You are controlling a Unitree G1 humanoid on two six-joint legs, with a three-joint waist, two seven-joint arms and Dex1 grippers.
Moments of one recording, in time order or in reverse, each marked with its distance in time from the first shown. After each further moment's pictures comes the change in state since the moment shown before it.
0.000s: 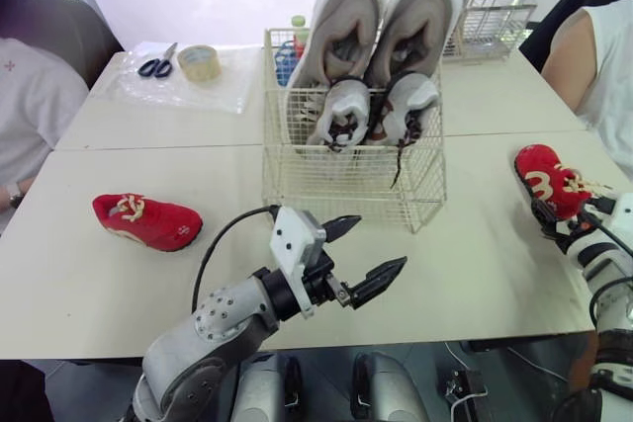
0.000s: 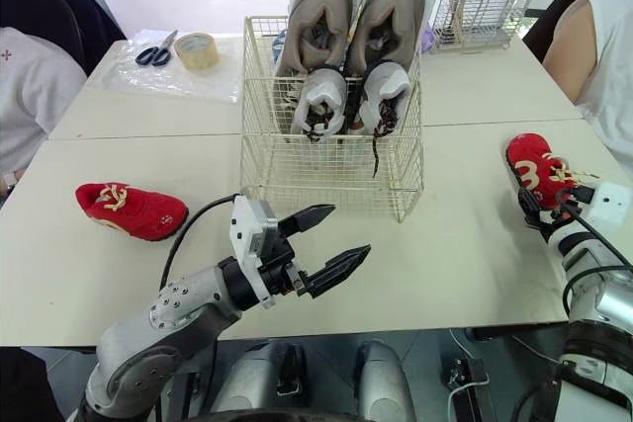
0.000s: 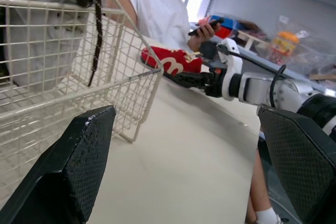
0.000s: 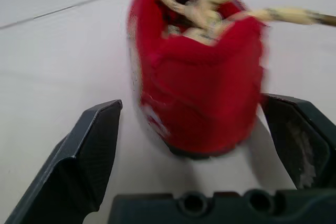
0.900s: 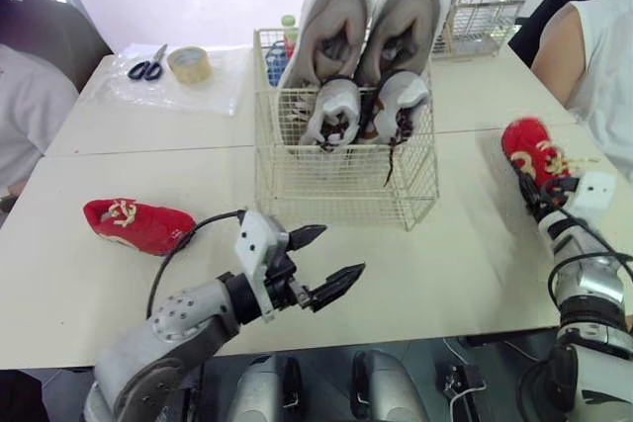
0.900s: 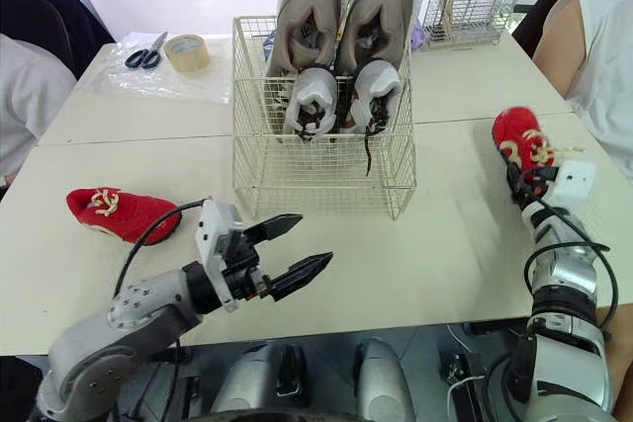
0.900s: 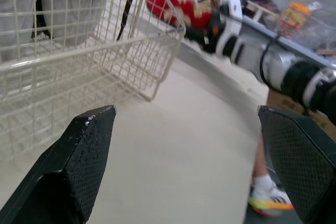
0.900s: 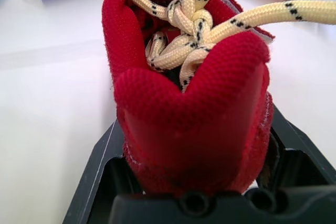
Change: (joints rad) left arm 0.072 0.232 0.269 -0.026 -0.252 0.086 -0.092; right arm -0.220 -0.005 0.104 0.201 -0.112 -0.412 -0.021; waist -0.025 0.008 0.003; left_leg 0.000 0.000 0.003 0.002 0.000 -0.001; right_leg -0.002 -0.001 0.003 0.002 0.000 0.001
